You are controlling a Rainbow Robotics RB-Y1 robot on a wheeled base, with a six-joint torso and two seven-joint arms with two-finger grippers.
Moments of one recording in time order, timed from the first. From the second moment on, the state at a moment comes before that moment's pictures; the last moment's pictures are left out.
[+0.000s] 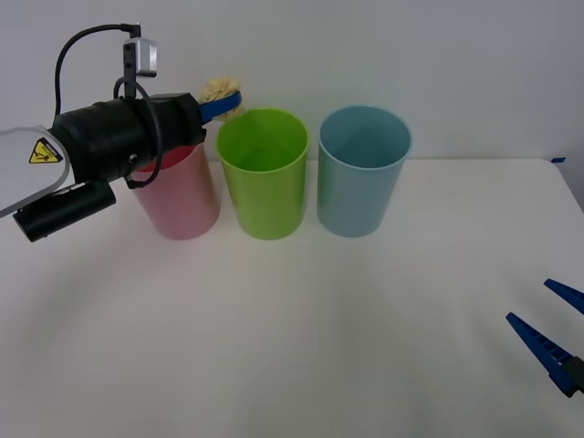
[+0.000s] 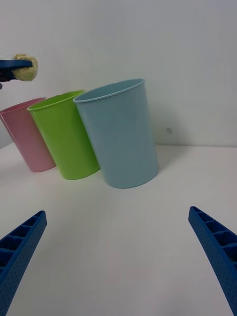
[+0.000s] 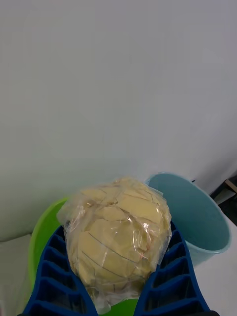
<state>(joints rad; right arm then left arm) 0.37 -0.38 -0.50 -1.60 0.99 -1.21 0.00 -0.80 1.05 -0.82 -1.61 -1.23 -0.11 1.26</state>
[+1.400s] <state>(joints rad) 0.37 -0.38 -0.50 -1.60 0.99 -1.21 0.00 -0.91 1.02 -0.92 -1.51 -1.19 -0.22 1.30</state>
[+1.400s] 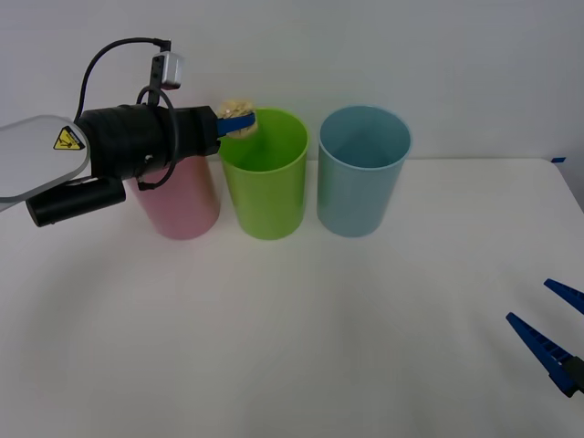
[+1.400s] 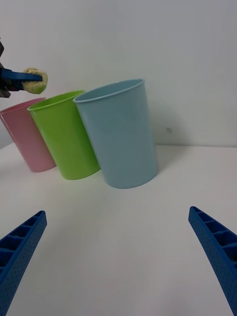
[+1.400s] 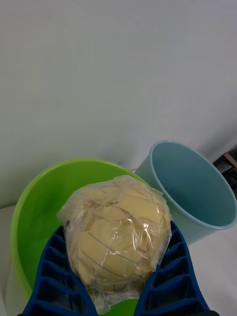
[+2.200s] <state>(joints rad) 0.37 -0.38 -0.50 -1.60 0.99 -1.21 0.00 -0.93 0.98 -0.93 -1.45 -1.20 -0.25 1.30</state>
